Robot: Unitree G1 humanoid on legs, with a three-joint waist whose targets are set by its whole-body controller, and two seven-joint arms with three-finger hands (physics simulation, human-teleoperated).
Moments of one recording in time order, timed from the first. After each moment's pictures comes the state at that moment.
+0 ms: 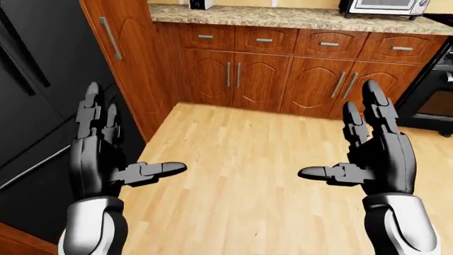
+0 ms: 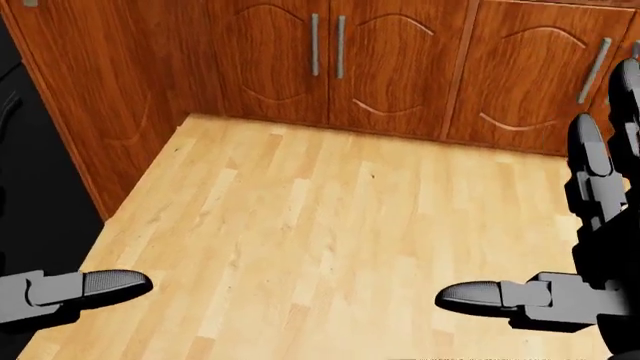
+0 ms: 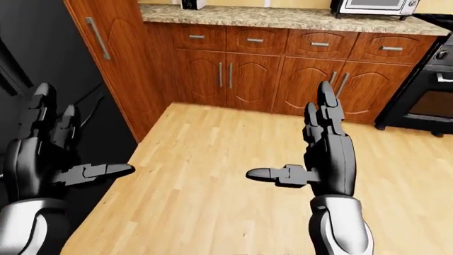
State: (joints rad) left arm -0.07 0.07 0.22 -0.91 -0.08 0.70 0.06; right arm -0.03 -0.06 -0.23 -0.91 0.12 0.68 0.02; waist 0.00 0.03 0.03
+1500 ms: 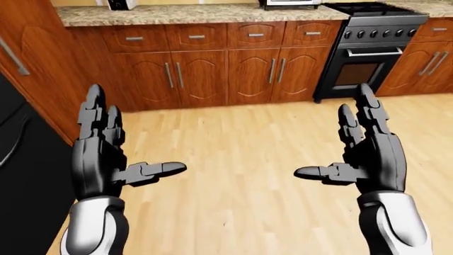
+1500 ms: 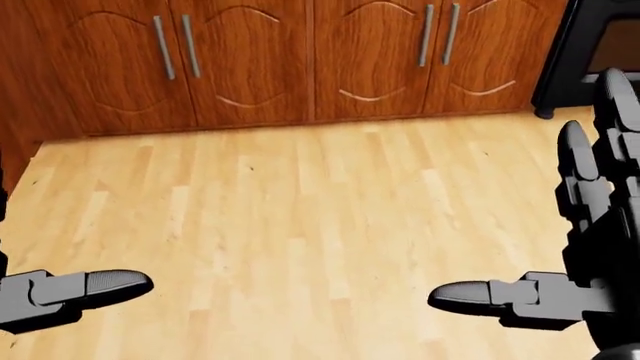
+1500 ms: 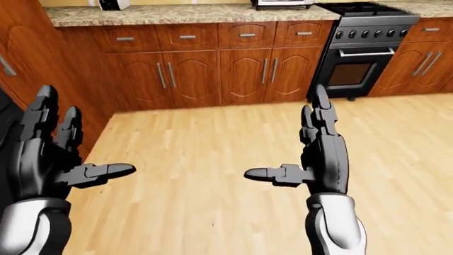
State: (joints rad) left arm -0.06 0.07 0.22 -0.88 -0.07 0.68 0.06; right arm -0.03 -0.06 -0.21 -0.87 0.08 0.66 0.03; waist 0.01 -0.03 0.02
